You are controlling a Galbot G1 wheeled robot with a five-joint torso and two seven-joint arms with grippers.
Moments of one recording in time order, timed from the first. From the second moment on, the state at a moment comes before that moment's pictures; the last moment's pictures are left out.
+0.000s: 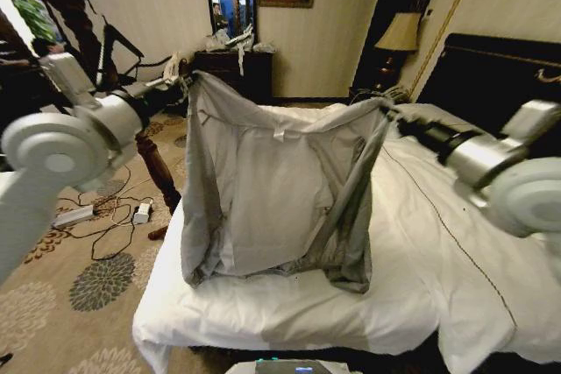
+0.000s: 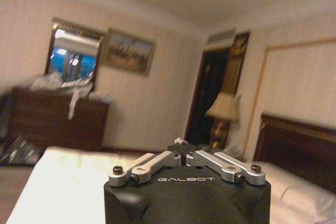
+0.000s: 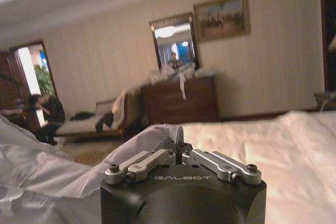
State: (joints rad) left arm 0.44 -0.53 -0.19 -2.14 -1.54 0.38 -0.45; right arm -0.91 0.54 0.55 2.24 1.44 -0.45 0.42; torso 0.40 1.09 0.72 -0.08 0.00
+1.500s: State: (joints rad) left arm 0.71 -0.70 -0.19 -1.95 -1.30 0.29 -0.40; right arm -0.93 0.77 0.33 2.04 1.15 -0.42 0.38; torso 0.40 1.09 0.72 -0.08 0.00
